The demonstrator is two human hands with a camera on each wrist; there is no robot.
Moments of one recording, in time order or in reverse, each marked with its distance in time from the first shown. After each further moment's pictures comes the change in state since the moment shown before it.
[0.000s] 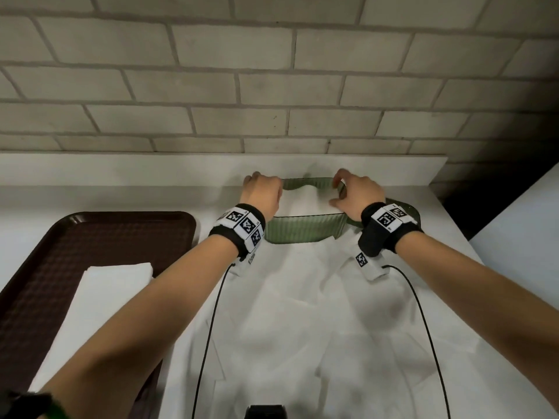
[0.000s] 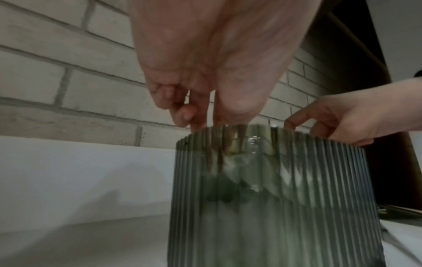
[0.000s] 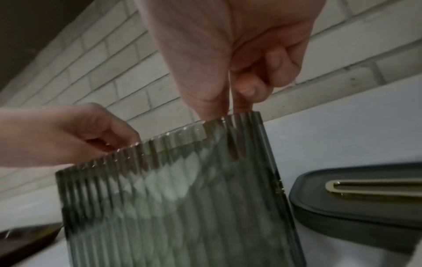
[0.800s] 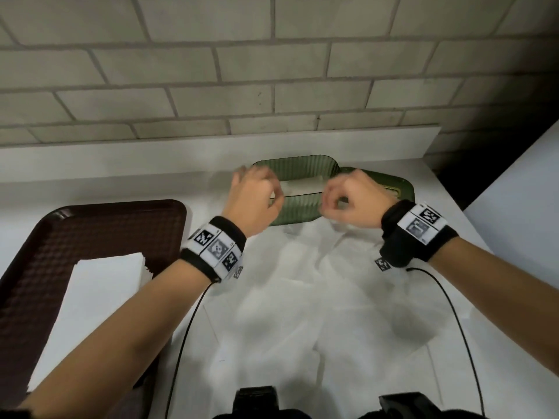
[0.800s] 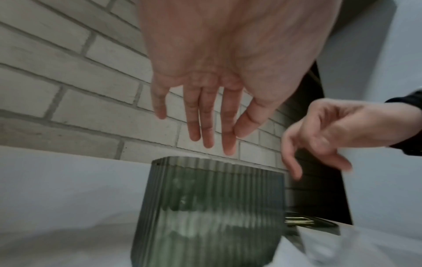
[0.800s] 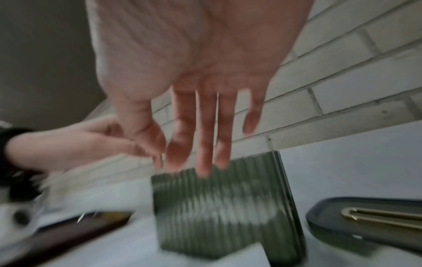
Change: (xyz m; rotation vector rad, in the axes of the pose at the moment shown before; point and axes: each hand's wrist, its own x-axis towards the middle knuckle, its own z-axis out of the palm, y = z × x) left_hand -0.059 0.008 -0.007 -0.133 0.074 0.188; right_hand -0.062 0.009 -0.015 0.122 -0.090 -0.496
